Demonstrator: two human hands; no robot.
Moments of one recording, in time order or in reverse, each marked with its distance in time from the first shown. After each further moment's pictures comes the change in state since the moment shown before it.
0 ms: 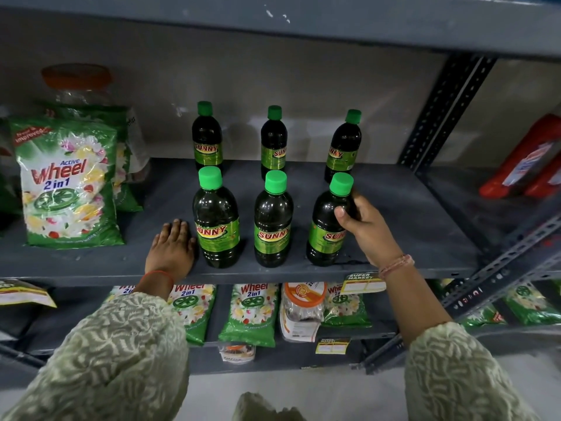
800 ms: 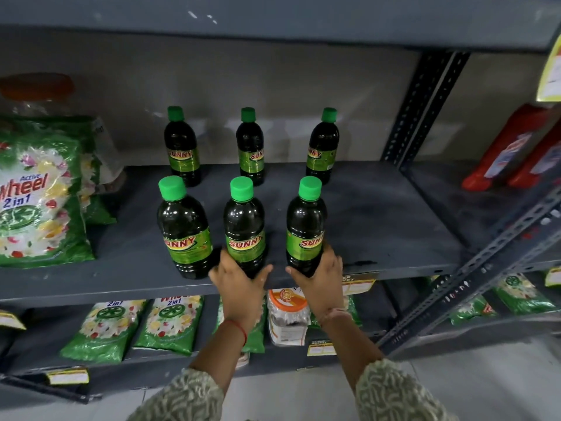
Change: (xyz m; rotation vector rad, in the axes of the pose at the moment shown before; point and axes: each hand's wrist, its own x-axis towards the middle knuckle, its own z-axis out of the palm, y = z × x) left_hand -0.087 0.156 0.036 -0.740 0.283 -0.094; right_hand -0.042 0.075 0.054 -0.396 0.339 0.035
